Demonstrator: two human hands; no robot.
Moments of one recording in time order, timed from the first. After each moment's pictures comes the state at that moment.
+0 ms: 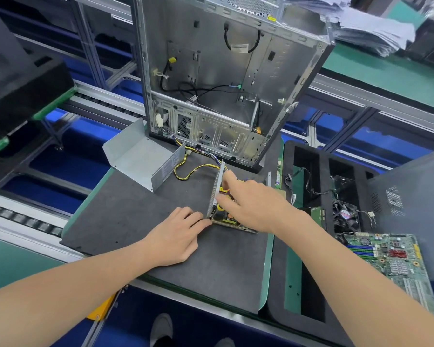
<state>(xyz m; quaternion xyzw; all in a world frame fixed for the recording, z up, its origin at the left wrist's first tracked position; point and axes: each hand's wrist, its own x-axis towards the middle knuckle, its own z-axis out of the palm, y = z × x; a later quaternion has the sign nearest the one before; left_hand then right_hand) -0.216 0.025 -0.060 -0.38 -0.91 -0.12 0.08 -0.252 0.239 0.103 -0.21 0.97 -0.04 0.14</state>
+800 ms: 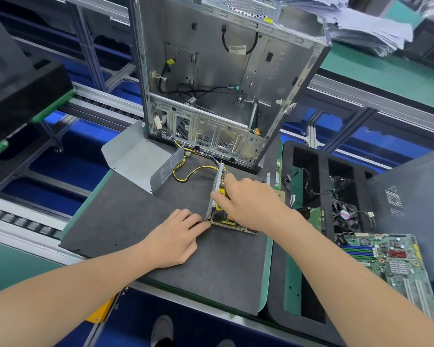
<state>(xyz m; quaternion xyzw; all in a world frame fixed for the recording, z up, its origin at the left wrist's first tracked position) -0.216 0.024 -0.058 -0.39 -0.91 -0.13 0.08 -0.256 0.230 0.099 -0.20 0.98 0.02 0.10</state>
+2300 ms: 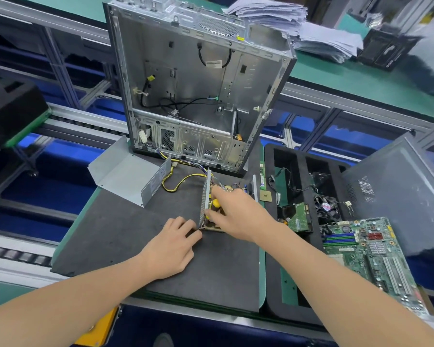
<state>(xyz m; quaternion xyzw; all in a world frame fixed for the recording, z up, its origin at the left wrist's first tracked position) -0.216 0.024 -0.050 -0.39 -0.91 -0.11 0.06 -0.231 0.225 0.097 -0.18 0.97 -0.14 0.08</state>
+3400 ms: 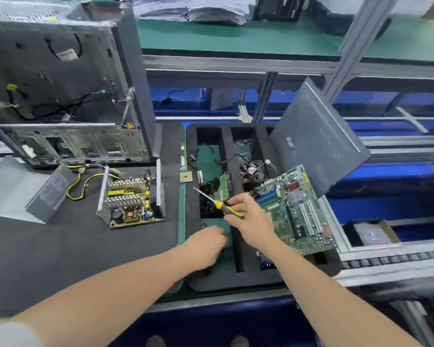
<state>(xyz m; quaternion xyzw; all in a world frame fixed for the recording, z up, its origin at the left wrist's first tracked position) -0.168 0.318 -0.040 -0.50 -0.85 0.04 -0.17 -0.120 0.477 0.014 0.15 0.85 -0.51 0.02</state>
